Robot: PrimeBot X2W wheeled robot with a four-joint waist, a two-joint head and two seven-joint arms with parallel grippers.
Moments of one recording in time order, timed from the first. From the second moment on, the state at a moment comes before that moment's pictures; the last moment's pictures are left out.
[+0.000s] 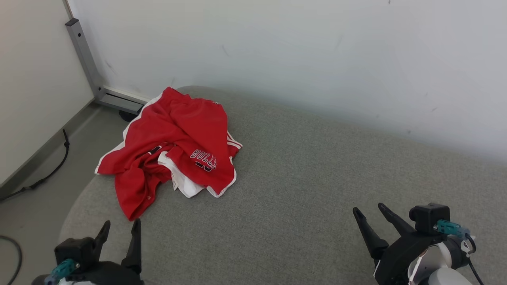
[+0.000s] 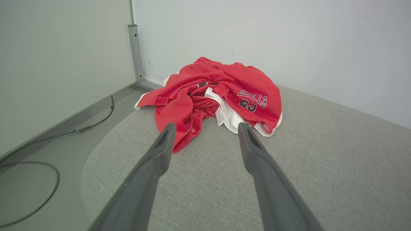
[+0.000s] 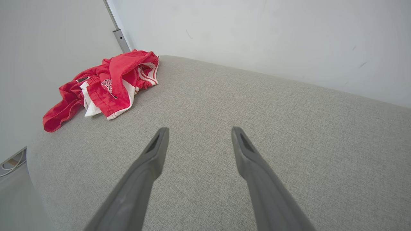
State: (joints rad) left arm -0.09 0.28 -0.32 0.24 -0.40 0.12 -0.07; right arm -0.15 -0.30 0.36 0.25 0.61 -0.03 0.03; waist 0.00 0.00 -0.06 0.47
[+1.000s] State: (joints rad) left arm -0.71 0.29 -0.32 0.51 -0.46 0.07 0.45; right arm -0.20 -0.42 0.42 -0.10 0.52 -0.04 0.20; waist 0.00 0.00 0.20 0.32
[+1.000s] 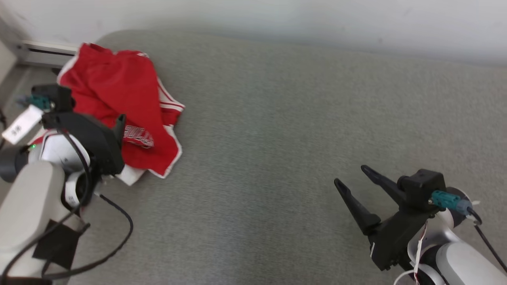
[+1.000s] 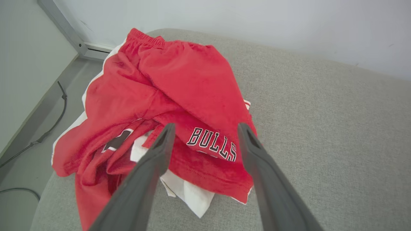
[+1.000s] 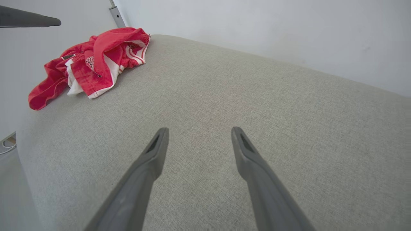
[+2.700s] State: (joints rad) left arm -1.11 0.19 -0.41 0.79 -0.24 0.09 0.48; right arm -0.26 -0.37 0.39 0.01 0.56 -0.05 0.19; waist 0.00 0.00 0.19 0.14
